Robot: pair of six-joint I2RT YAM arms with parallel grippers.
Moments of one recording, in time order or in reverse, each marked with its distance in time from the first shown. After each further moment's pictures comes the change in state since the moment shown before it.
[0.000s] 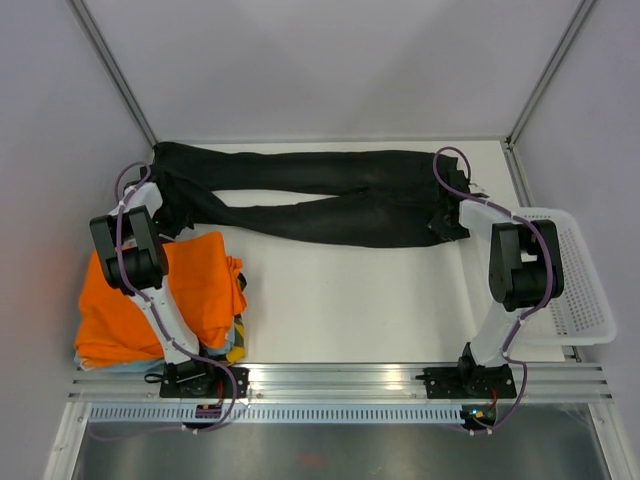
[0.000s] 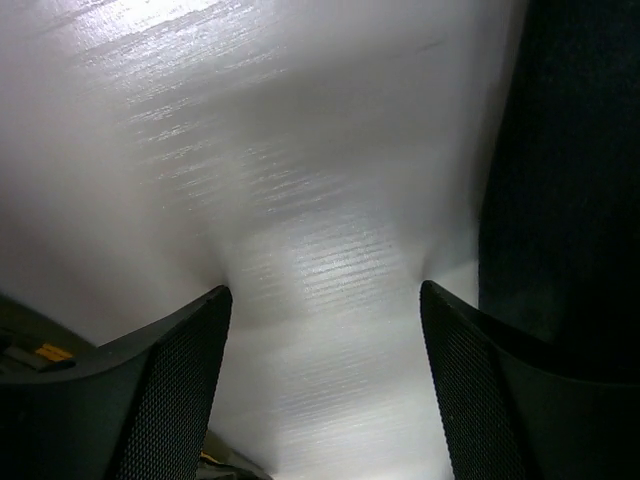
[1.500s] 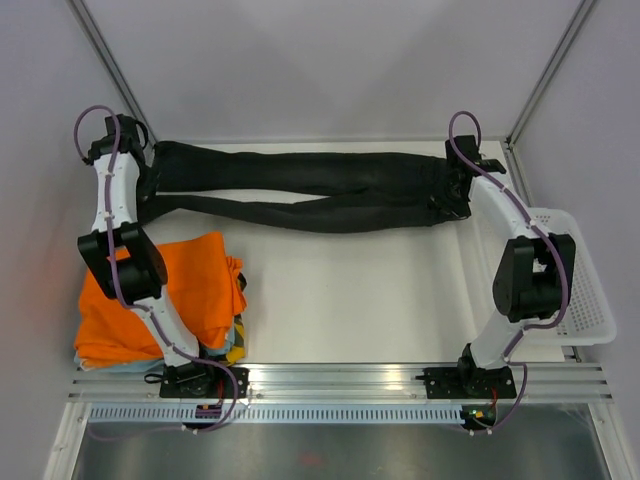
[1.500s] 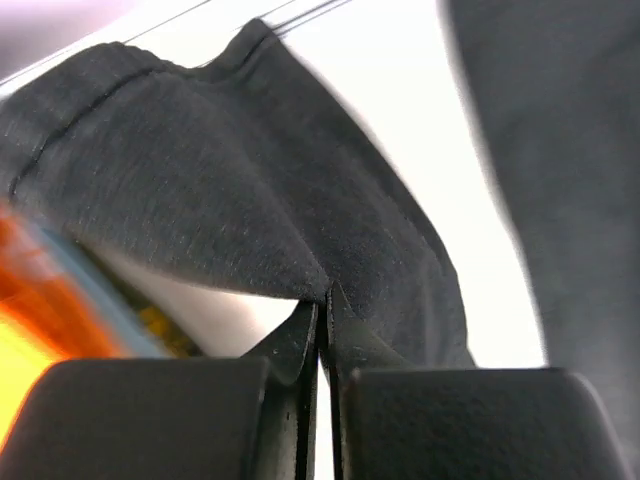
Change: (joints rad) left arm 0.004 -0.061 0.451 -0.253 -0.132 0.117; right arm 0.015 -0.076 0.325 -0.361 -0.066 0.045
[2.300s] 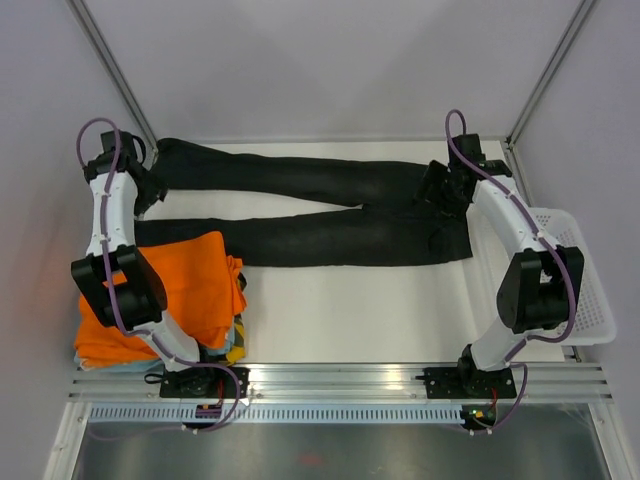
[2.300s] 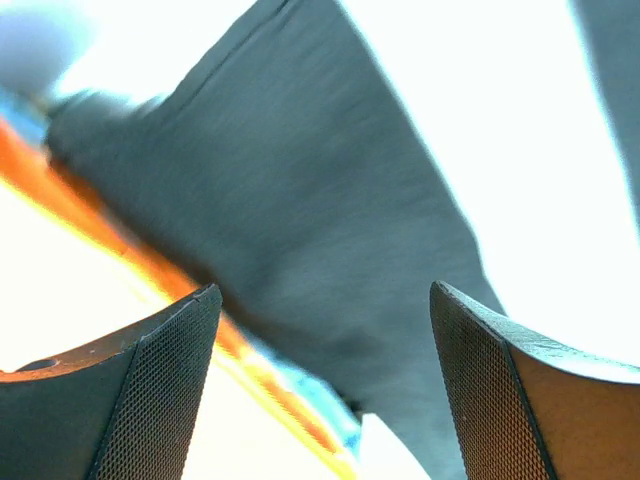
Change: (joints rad) left arm 0.014 -0.220 -0.318 0.031 -0.004 0.166; right arm 0.014 -0.080 -0.054 -0.063 -0.212 -0.183
